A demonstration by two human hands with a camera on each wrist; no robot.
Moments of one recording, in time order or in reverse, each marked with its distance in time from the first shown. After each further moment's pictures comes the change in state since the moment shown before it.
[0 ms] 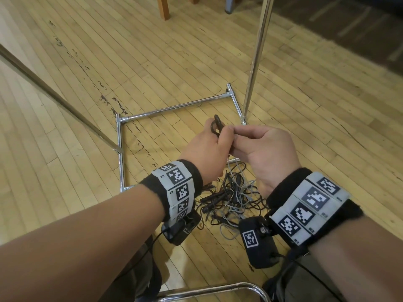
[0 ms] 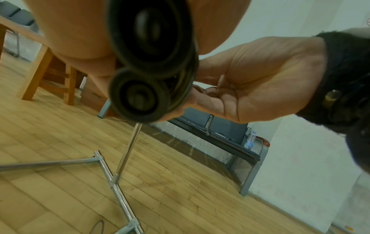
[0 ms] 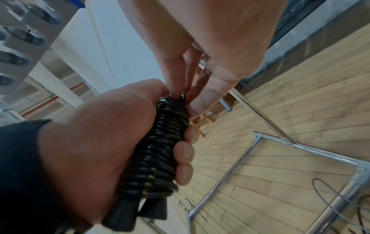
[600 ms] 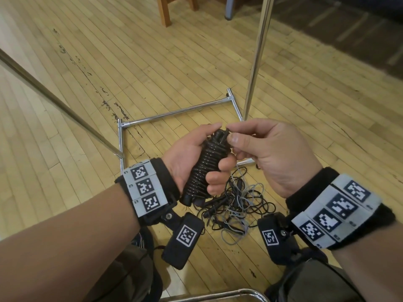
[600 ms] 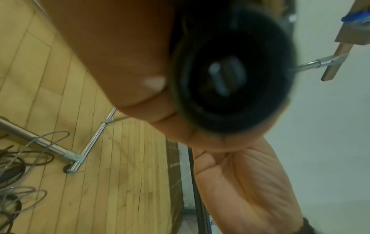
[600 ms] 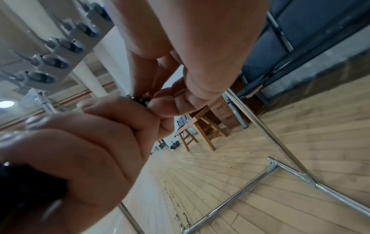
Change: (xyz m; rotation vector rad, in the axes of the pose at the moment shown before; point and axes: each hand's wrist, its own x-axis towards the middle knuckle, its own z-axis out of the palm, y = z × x) left_hand -0.003 -0.005 -0.034 -1.250 -0.869 -0.286; right_hand 0.006 -0.019 -0.020 -0.041 -0.256 -0.172
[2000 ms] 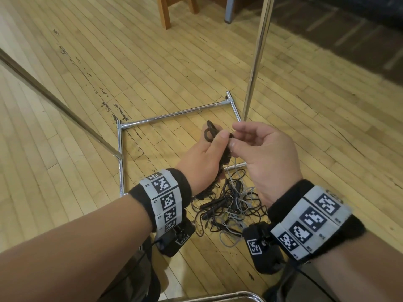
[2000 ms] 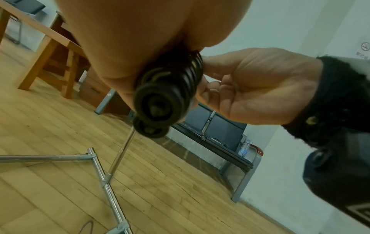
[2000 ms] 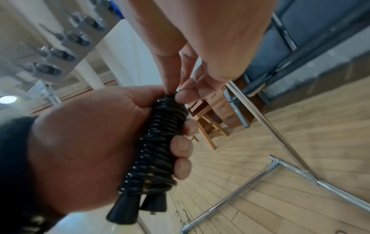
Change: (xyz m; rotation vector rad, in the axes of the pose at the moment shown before) left_hand 0.013 -0.021 -0.001 0.998 0.699 0.382; right_hand -0.005 0.011 0.023 -0.129 0.286 -0.015
